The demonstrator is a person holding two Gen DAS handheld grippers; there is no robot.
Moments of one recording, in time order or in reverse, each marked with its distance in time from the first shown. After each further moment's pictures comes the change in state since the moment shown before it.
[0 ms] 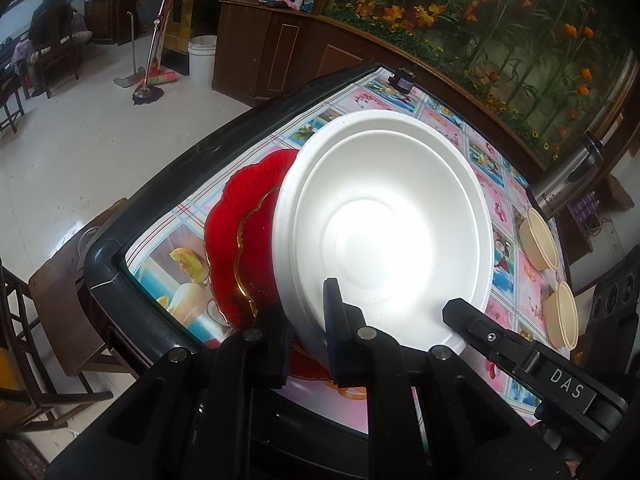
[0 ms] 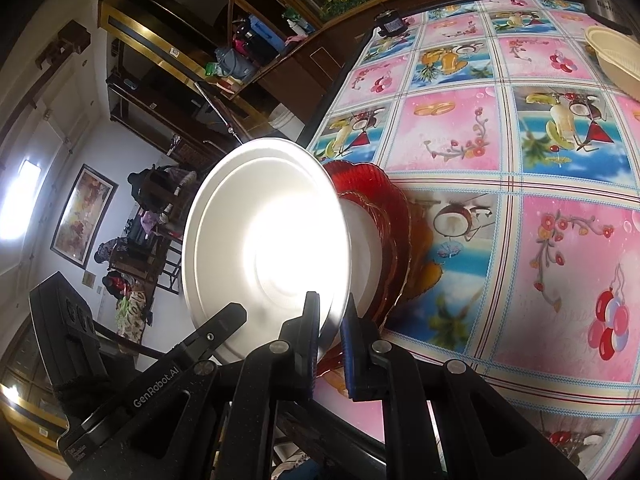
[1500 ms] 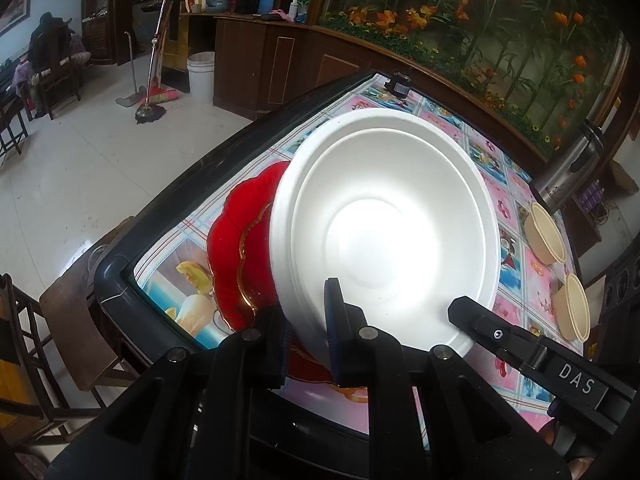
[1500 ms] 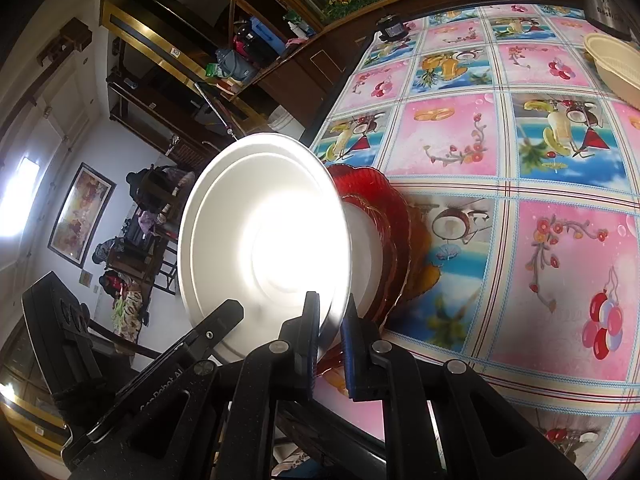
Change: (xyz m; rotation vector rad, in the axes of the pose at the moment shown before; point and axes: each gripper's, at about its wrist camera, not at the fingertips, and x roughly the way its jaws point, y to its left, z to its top) left arm -0.004 -0.008 -0.003 0.054 -0.045 0.036; right arm -0.006 0.003 -0.001 -0.013 -0.010 -0.011
